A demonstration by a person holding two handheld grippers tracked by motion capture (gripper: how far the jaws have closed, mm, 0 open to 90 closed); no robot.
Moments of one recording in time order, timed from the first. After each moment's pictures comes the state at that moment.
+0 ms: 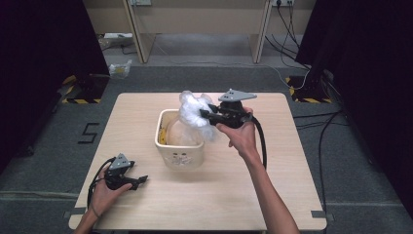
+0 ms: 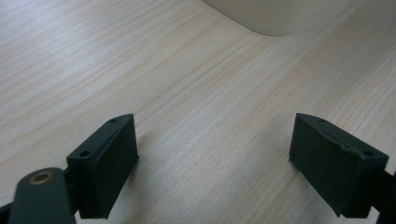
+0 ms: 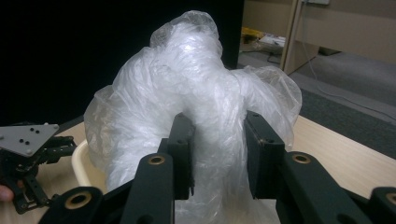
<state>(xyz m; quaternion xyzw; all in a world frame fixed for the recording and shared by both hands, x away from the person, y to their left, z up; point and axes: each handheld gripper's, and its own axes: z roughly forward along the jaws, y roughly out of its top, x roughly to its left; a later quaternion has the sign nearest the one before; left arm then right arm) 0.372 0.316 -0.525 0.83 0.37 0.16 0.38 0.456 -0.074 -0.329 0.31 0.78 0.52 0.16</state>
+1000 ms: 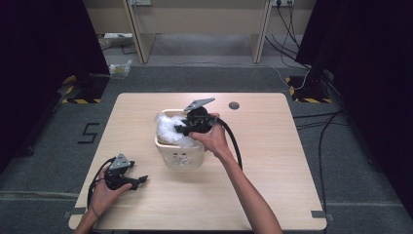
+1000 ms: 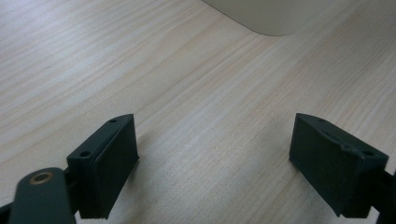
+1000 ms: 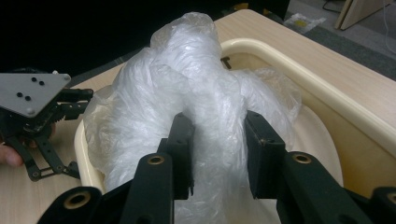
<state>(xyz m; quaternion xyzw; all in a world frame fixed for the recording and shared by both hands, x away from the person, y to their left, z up) 0.372 0.316 -0.525 0.83 0.37 0.16 0.38 0.478 0.006 -0.377 0.27 0.85 0.45 0.08</state>
